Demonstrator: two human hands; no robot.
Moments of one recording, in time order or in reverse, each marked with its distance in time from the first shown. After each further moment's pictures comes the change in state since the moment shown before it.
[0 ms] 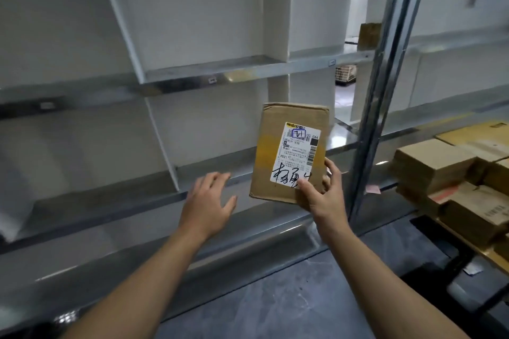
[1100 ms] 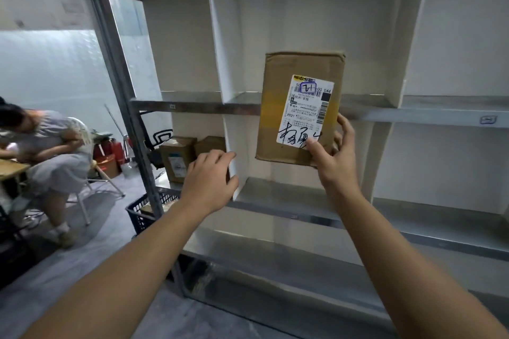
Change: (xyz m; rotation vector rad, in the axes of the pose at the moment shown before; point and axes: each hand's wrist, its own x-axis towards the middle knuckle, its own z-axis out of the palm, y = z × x) left_hand -0.149 -0.284 -0.296 0.498 0.237 -0.496; right_hand -0.099 -0.084 0.442 0.232 -0.634 -0.243
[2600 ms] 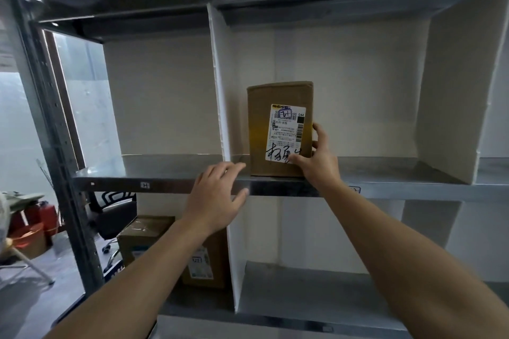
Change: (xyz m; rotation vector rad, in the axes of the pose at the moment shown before) left_hand 0.249 -0.111 0.061 -0.216 0.154 0.280; right_hand 0.253 0.050 0.143 -0.519 0.112 0.009
